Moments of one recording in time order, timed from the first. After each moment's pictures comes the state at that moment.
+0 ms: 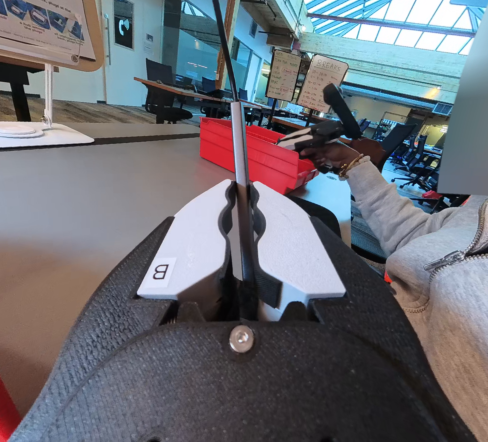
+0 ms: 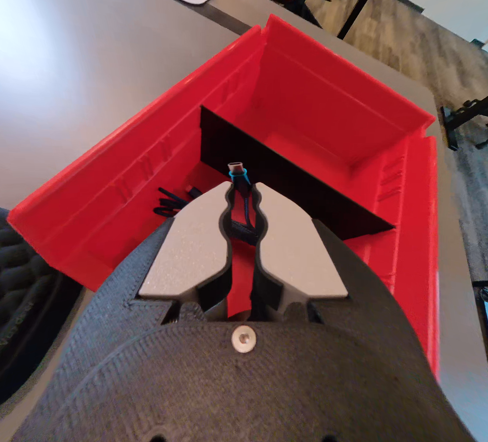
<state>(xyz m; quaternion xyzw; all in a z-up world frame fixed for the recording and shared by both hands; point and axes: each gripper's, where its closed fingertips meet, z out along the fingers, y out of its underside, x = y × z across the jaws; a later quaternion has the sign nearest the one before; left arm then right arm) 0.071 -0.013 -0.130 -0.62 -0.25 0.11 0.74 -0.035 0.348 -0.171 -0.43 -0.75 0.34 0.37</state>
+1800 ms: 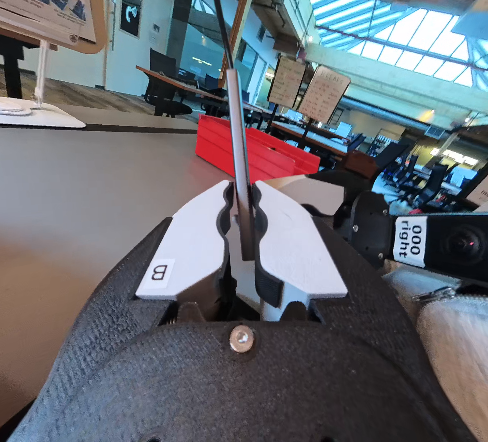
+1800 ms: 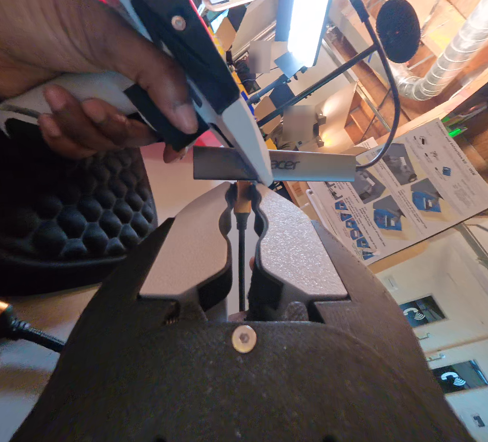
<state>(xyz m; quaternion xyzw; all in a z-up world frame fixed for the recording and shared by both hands) 0.070 -0.004 -0.128 -0.60 -0.29 0.08 0.74 0.073 -0.020 -0.143 0.08 -0.69 0.45 0.56</state>
